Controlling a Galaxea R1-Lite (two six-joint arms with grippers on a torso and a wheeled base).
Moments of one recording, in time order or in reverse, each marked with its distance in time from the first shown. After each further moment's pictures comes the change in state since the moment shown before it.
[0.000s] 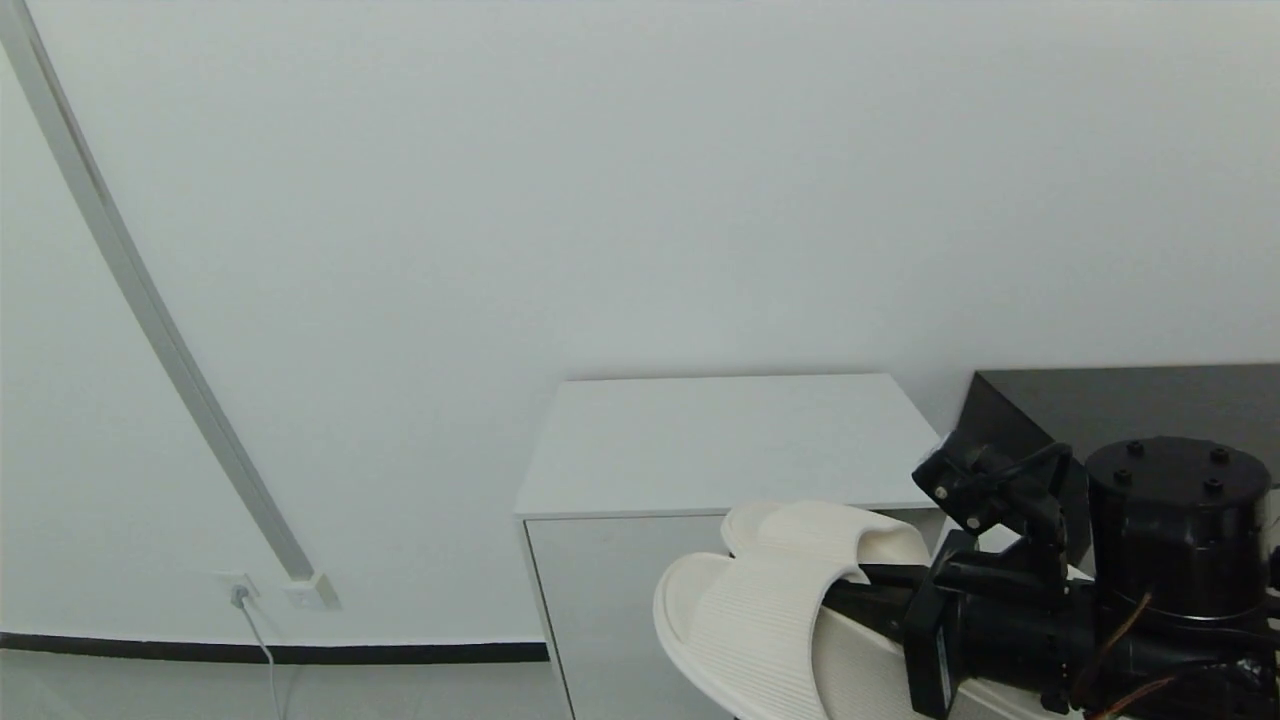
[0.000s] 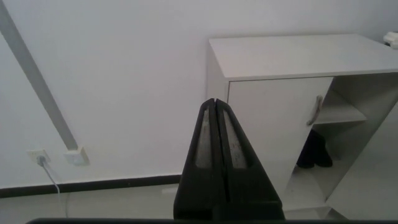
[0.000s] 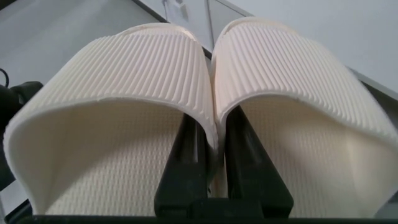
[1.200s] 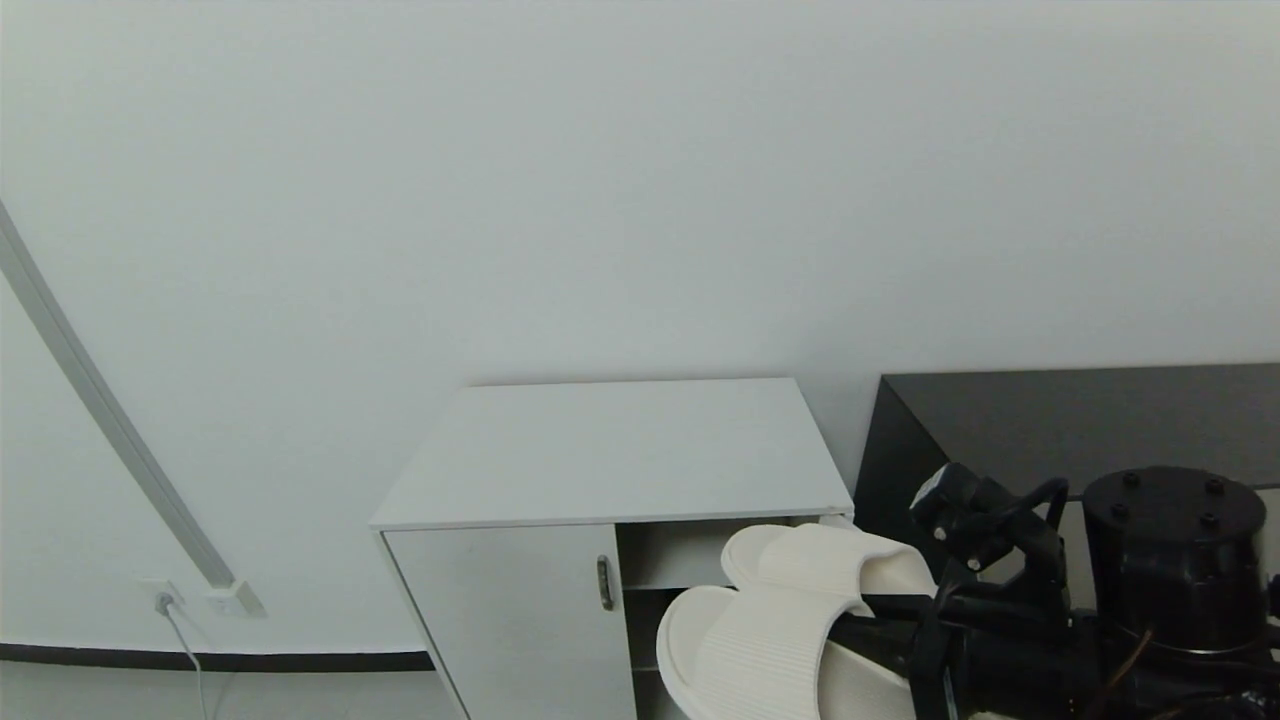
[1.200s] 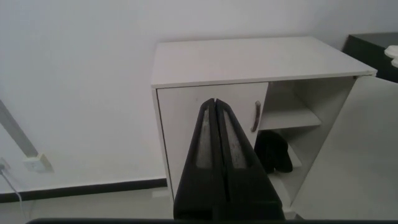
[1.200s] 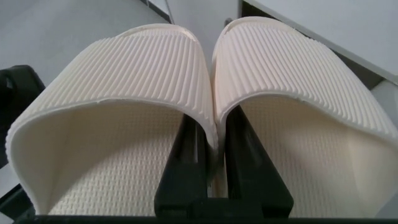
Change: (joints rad) left arm -0.001 0.000 0.000 0.000 0.000 -0.002; right arm 0.011 0.000 0.052 -0.013 0.005 -0.031
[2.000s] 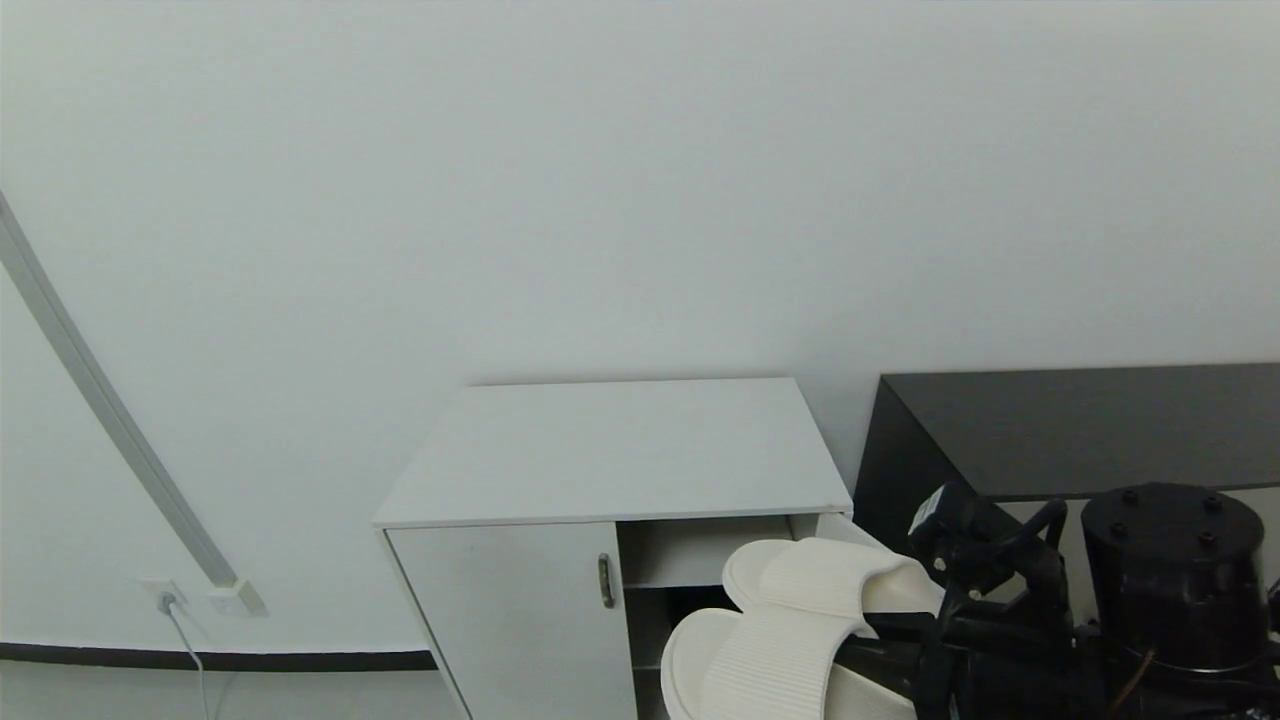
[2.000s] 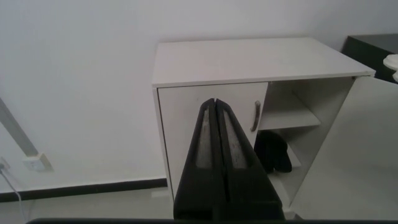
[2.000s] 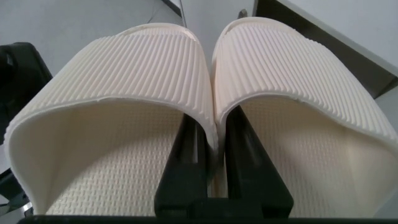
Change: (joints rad) left arm 0.001 0.000 0.000 0.000 0.000 0.000; right arm 0.013 0.000 0.027 0.000 0.007 -0.047
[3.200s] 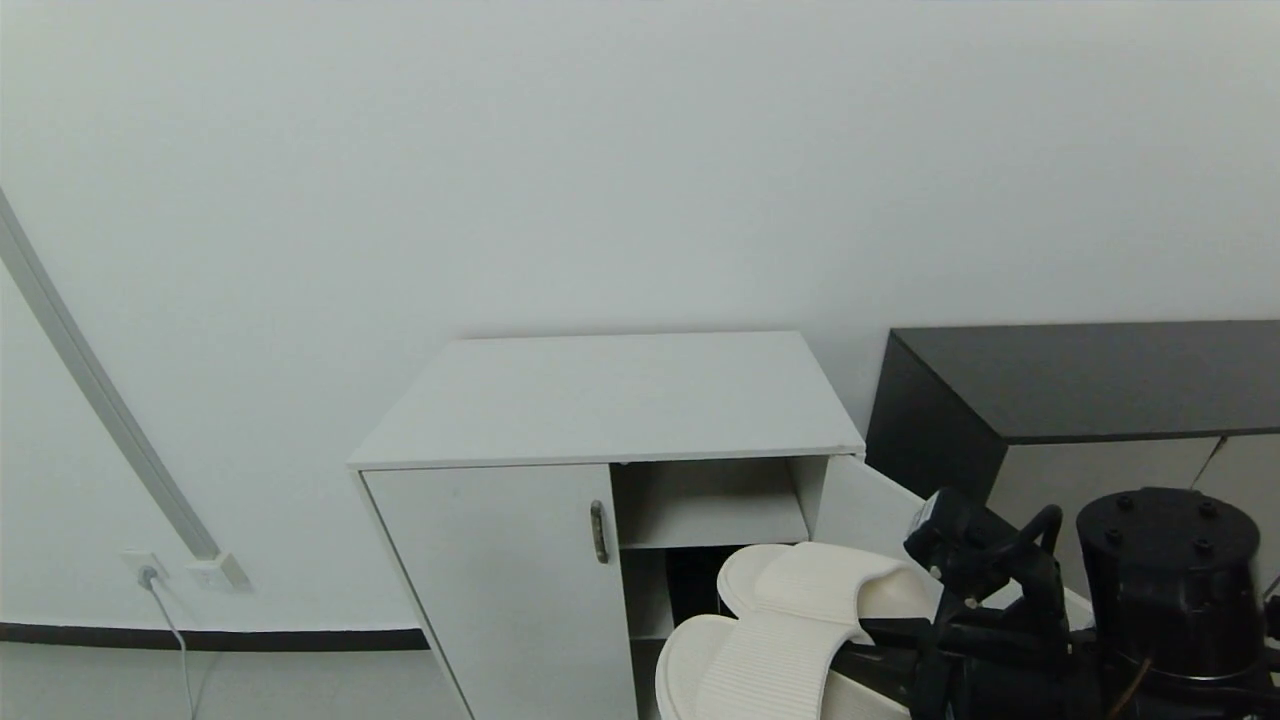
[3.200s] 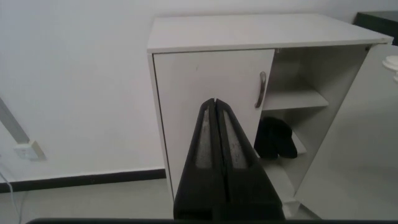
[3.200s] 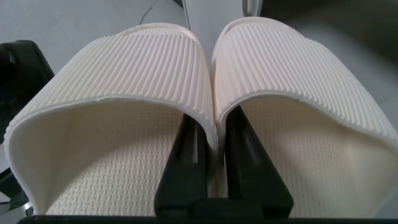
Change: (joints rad) left arm 0.000 0.000 0.000 0.000 0.000 0.000; right arm 0.006 0.006 0.003 -0.008 0.000 0.000
